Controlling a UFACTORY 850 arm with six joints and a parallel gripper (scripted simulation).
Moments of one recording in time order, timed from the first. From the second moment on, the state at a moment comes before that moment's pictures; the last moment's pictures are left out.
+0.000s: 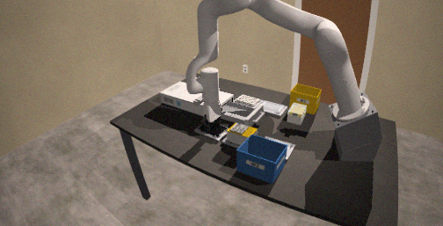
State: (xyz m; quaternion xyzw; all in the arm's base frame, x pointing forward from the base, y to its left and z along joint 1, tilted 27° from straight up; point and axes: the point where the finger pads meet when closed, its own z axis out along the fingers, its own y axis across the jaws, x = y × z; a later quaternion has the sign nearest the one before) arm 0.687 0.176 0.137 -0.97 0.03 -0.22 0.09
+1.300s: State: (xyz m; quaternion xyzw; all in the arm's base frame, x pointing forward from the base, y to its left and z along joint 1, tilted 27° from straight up) arm 0.683 0.175 0.143 -0.97 0.03 -0.22 0.09
